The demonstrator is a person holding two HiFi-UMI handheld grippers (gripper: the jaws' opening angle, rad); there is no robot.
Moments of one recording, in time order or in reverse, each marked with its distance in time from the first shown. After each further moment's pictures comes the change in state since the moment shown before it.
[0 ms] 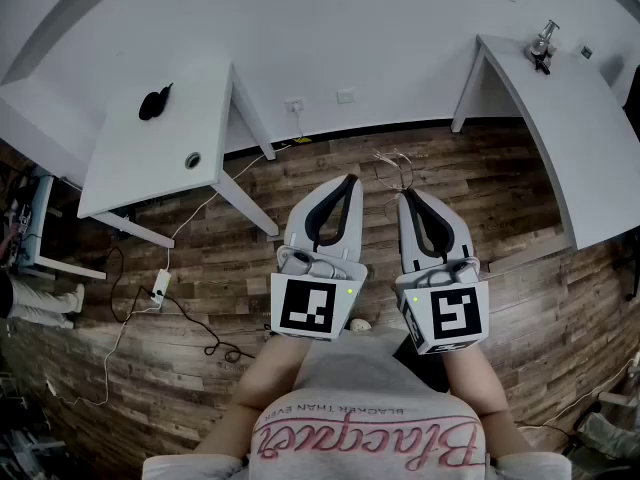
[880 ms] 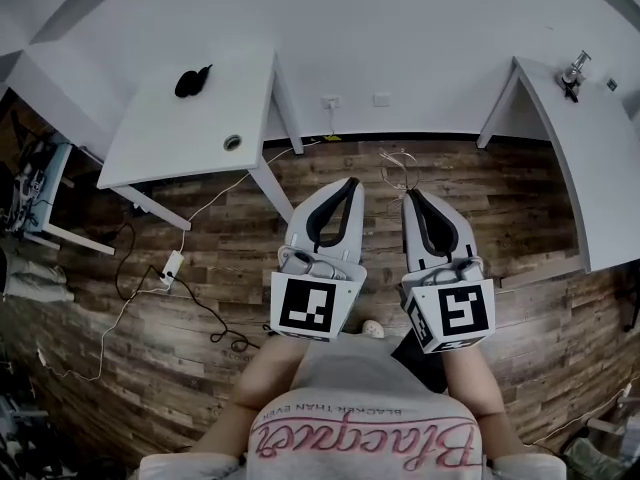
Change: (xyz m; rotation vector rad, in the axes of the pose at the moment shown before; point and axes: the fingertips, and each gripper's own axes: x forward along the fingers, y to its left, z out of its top) left arm -0.066 0.076 0.004 0.006 0.020 0.088; right arm 0.027 0.087 0.016 0.042 -0.009 0.102
